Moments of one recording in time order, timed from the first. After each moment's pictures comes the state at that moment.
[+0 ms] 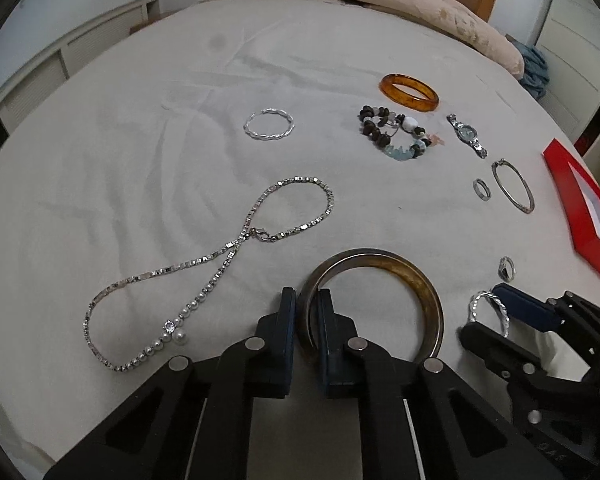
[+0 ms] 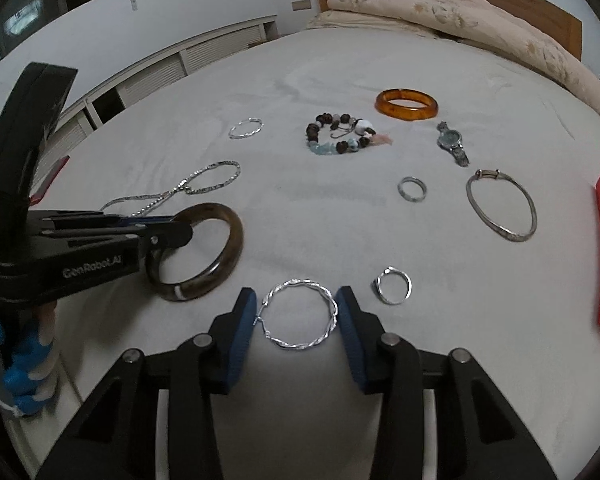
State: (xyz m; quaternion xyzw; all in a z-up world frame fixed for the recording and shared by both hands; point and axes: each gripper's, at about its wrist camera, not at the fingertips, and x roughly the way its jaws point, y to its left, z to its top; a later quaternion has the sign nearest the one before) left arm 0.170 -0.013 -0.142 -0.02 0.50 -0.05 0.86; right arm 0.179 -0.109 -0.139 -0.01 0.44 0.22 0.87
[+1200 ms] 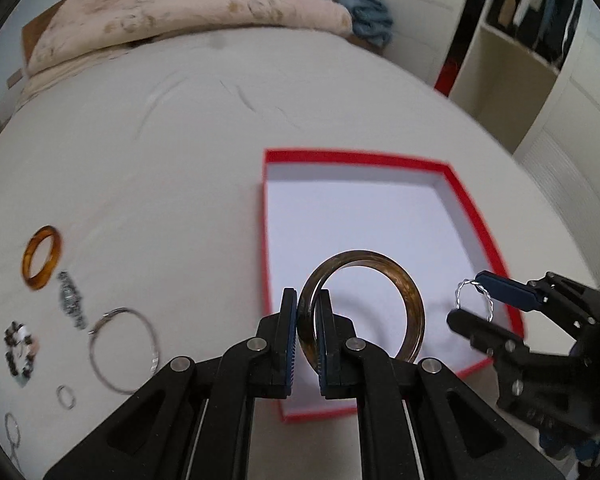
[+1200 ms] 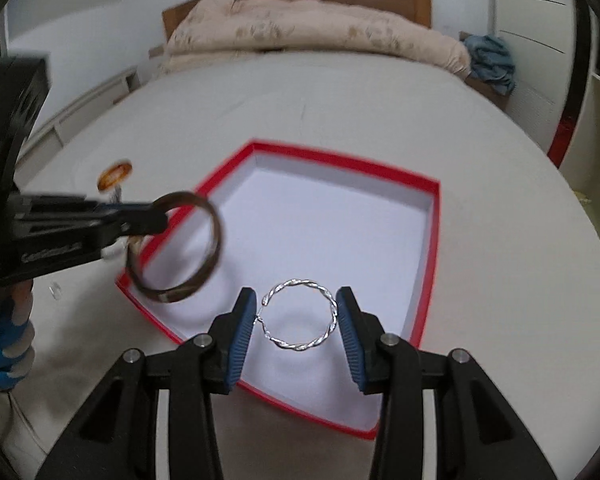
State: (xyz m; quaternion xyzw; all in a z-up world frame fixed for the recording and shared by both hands) left arm 0.237 -0.382 -0.095 0.09 0.47 -0.28 0.83; right arm 0.179 -0.433 -0.092 0.03 0.43 0.02 0.90
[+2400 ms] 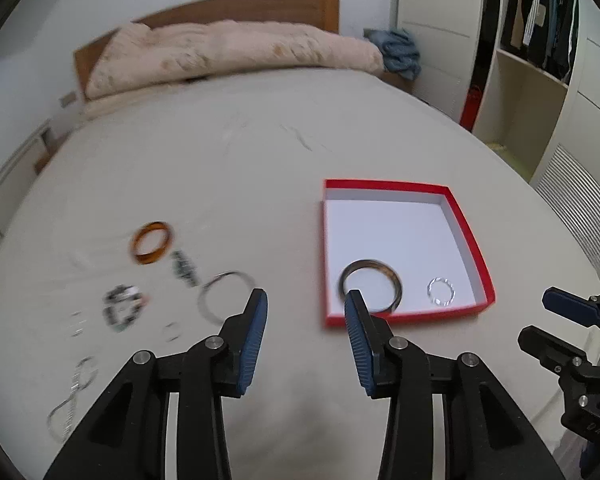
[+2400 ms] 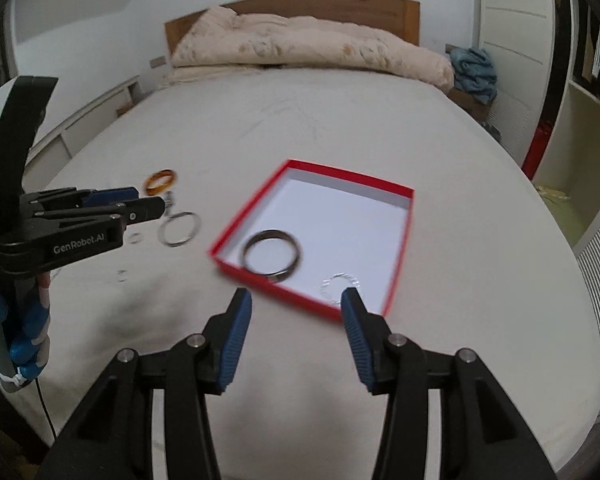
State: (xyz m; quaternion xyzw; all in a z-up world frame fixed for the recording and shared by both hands) left arm 0.131 -0.302 0.009 0.10 0.40 -0.20 0.89; right arm 0.073 -0.380 -0.002 0.03 0.40 0.00 0.92
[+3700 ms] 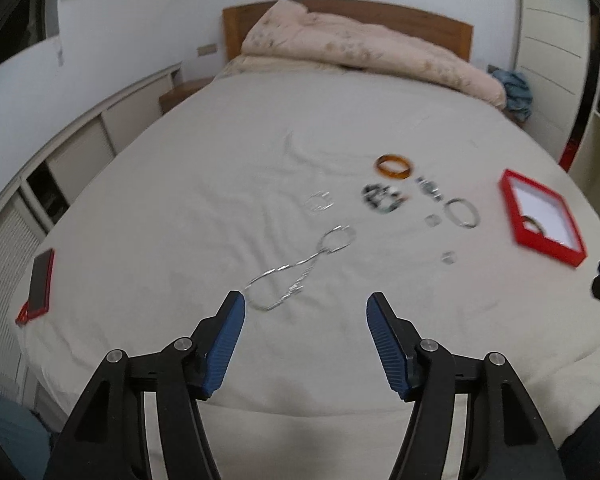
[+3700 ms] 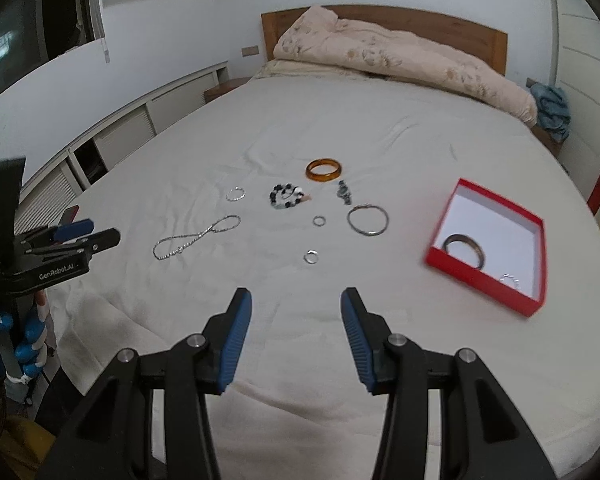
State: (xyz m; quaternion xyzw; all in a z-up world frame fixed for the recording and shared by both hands) left arm 0.034 0.019 -0.013 0.02 0.41 -0.02 0.91; right arm 0.034 -0.170 0.020 0.01 0.40 0.12 0.91
